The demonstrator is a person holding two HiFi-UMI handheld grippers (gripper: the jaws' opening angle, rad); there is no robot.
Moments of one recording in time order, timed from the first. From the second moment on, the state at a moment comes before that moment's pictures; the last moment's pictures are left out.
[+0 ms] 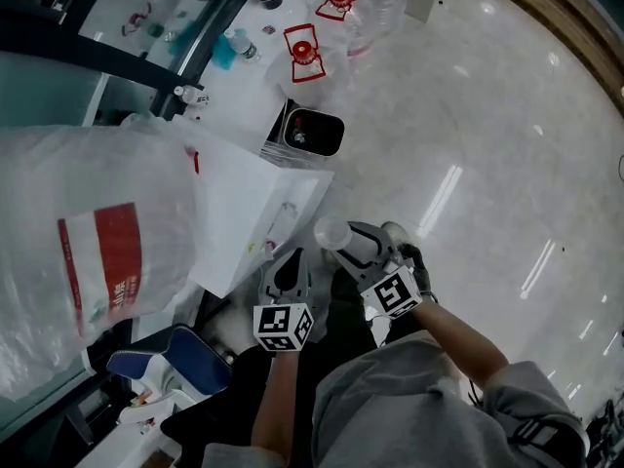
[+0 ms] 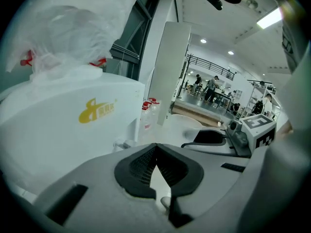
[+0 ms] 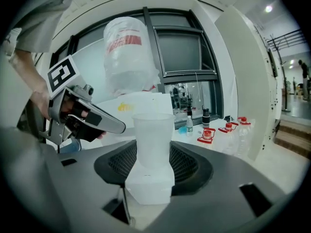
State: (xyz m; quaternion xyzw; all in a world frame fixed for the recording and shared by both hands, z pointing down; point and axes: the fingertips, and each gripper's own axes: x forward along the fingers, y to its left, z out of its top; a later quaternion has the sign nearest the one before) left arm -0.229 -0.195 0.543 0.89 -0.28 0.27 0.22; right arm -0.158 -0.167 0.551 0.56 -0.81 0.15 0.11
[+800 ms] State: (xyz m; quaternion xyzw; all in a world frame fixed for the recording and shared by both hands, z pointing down) left arm -0.252 -0.207 0.654 0.88 -0.28 0.30 0.23; right arm -0.187 -0.189 0.716 0.54 -0.81 0.13 0.16
